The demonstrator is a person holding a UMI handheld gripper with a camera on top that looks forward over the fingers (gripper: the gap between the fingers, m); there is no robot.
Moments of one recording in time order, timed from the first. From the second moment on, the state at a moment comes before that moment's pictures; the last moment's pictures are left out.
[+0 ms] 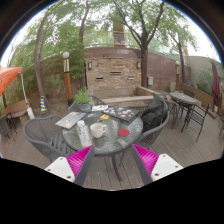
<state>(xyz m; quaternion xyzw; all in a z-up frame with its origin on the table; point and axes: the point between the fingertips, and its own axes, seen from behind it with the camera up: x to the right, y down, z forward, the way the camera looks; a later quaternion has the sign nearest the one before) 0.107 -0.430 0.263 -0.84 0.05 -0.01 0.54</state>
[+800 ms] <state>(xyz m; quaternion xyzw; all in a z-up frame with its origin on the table) -0.061 -0.239 0.113 -0.80 0.03 -0.03 0.60</state>
